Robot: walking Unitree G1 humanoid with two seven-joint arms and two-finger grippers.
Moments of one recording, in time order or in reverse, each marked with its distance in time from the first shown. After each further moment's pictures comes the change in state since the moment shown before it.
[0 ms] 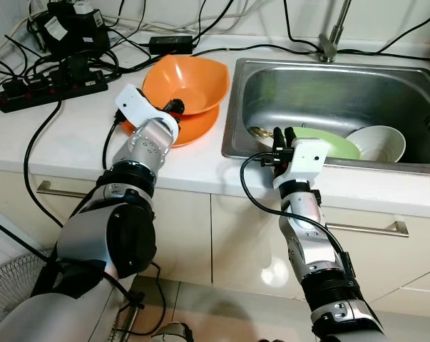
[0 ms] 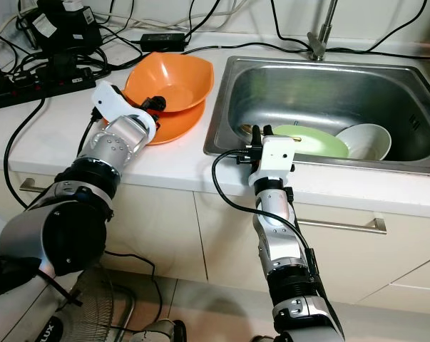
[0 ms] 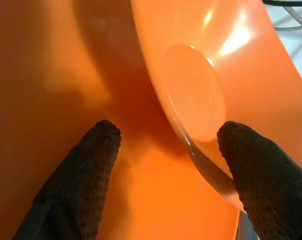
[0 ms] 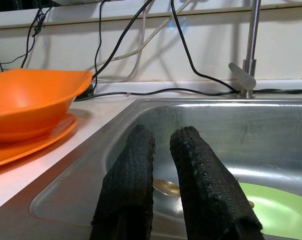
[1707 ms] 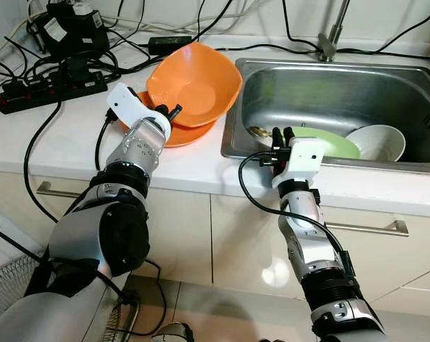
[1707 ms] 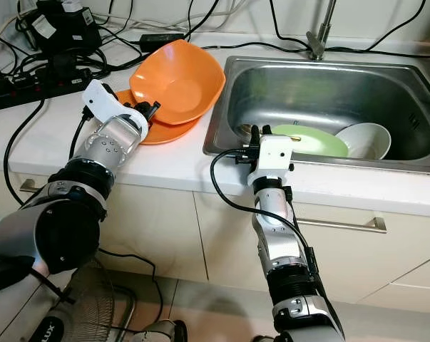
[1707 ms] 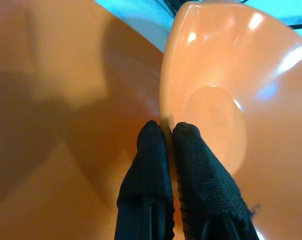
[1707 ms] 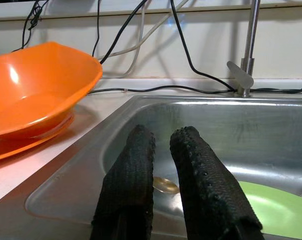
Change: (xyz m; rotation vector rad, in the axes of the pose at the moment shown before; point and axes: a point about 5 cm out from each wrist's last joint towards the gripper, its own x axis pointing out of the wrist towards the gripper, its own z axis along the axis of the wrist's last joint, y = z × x) left arm 0.001 0.009 0.014 0.013 -0.059 -0.055; right arm 0.002 0.000 -0.001 -0.024 0.018 -0.011
